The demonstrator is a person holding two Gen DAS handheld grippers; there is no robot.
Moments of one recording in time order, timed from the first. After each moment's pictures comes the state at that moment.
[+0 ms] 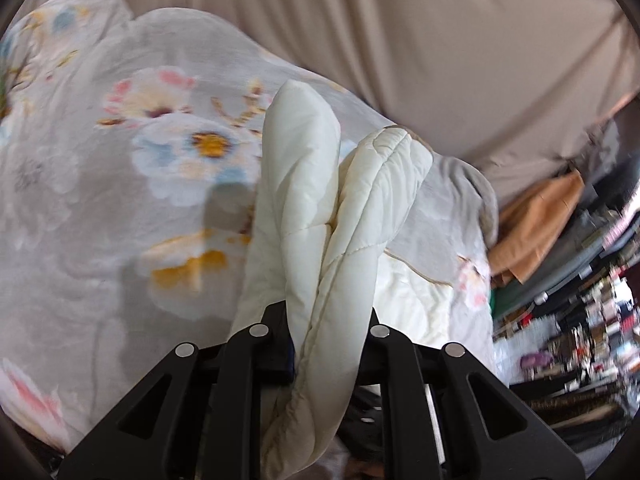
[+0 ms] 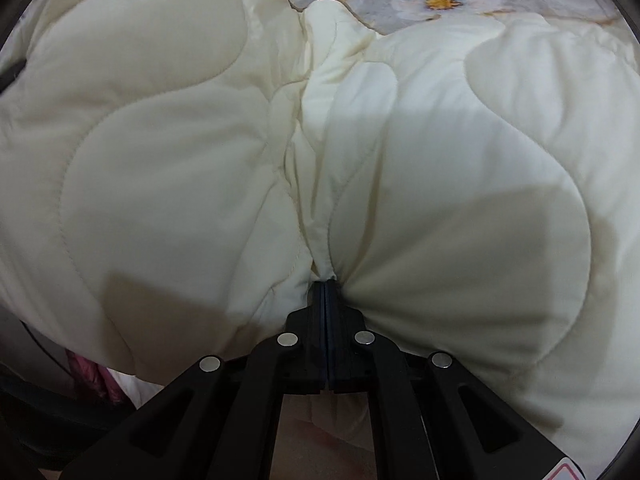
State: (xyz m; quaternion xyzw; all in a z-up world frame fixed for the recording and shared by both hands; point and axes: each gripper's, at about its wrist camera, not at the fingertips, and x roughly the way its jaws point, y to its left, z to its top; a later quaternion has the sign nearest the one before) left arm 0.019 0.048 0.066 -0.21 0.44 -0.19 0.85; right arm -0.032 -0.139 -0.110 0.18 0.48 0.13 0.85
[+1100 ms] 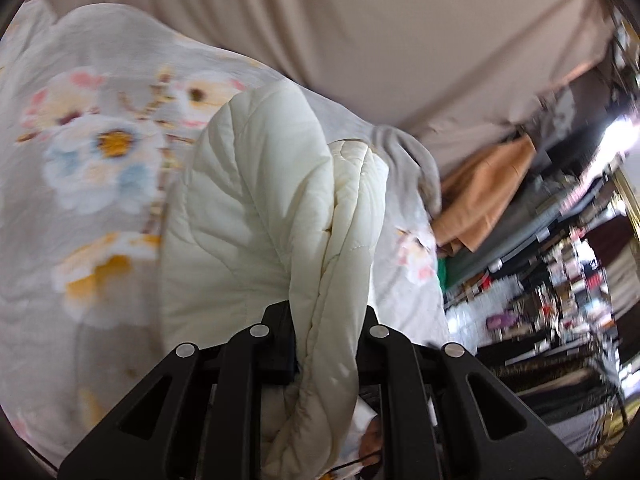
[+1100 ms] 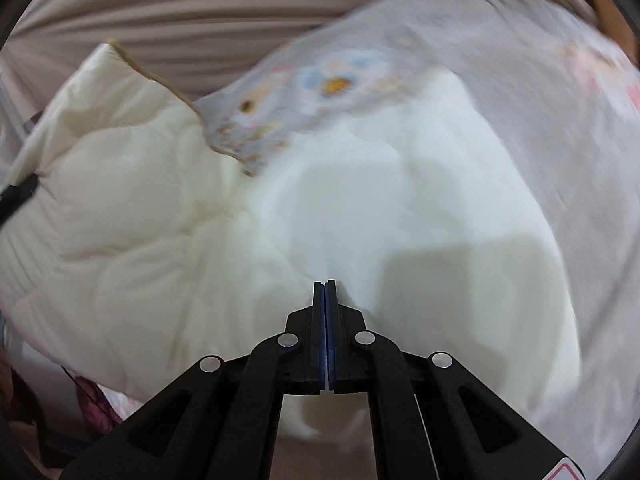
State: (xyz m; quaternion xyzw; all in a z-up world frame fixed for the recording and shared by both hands) left arm 0.024 -0.049 0.094 -0.19 0.45 -0.32 0.81; right arm -0.071 -0.263 -0.086 0.28 0.43 0.05 0.86
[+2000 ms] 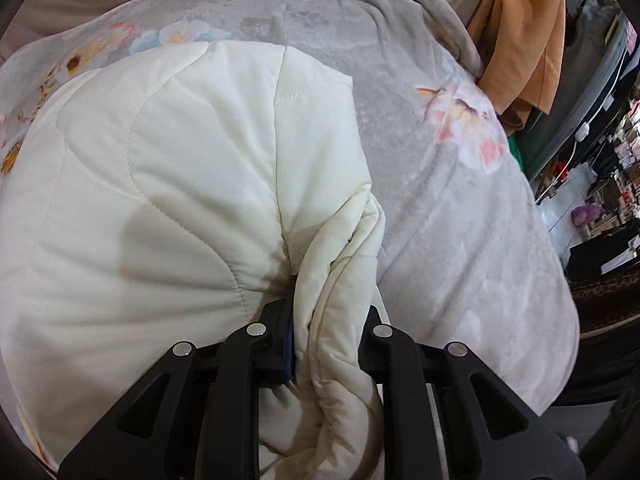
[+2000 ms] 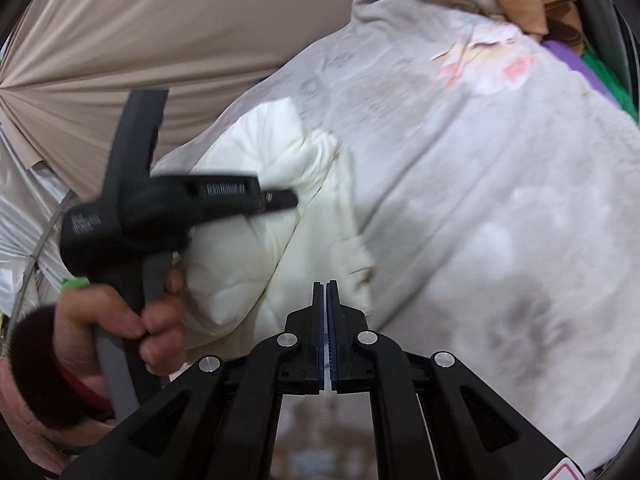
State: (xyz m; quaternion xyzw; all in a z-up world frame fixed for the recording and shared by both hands) left arm 0.005 -0.302 -0.042 0.04 0.51 -0.27 0.82; right arm -0.195 -0.361 -0.056 0.29 0.36 0.00 0.89
